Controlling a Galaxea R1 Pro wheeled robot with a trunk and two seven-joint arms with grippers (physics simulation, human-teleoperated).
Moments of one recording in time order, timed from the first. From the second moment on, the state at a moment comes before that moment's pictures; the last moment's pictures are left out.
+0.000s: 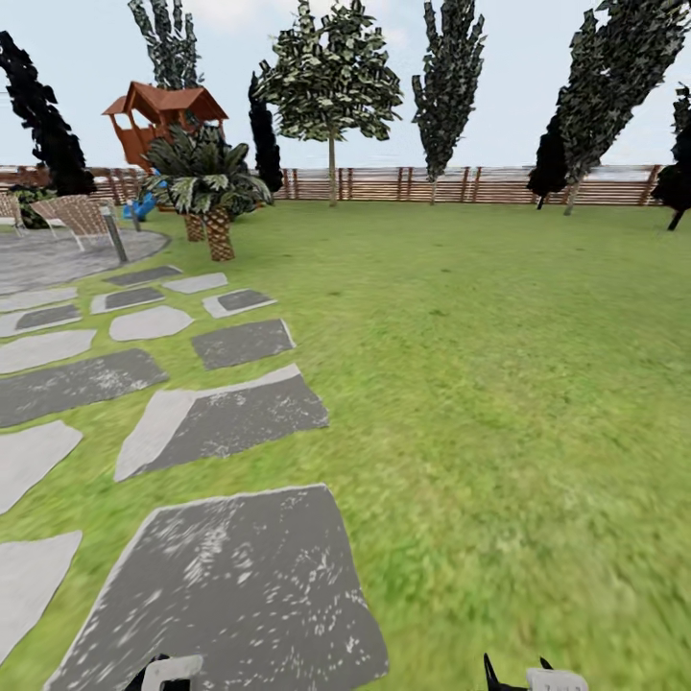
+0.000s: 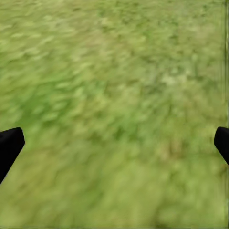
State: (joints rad) left arm -0.20 0.08 0.04 -0.44 0.02 -0.35 0.13; right arm -0.11 -0.05 -0.17 -0.55 0.08 -0.54 0.02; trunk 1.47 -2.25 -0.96
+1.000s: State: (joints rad) left arm -0.20 0.08 0.04 -0.44 0.02 -0.35 0.13; right arm -0.11 -0.05 -0.17 -0.54 0.08 -0.54 0.01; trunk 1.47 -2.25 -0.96
